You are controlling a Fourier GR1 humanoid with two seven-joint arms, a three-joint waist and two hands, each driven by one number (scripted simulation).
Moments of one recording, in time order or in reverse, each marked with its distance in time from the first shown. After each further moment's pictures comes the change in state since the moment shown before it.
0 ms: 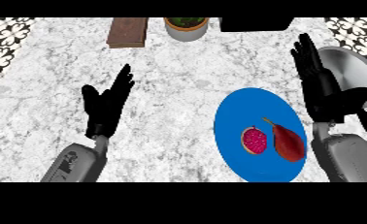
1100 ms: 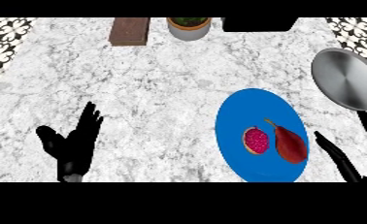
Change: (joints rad) left arm 0.320 -0.022 0.162 -0.018 0.102 0.002 -0.117; right arm 0.741 -0.091 0.056 -0.348 0.427 -0.123 -0.360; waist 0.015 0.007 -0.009
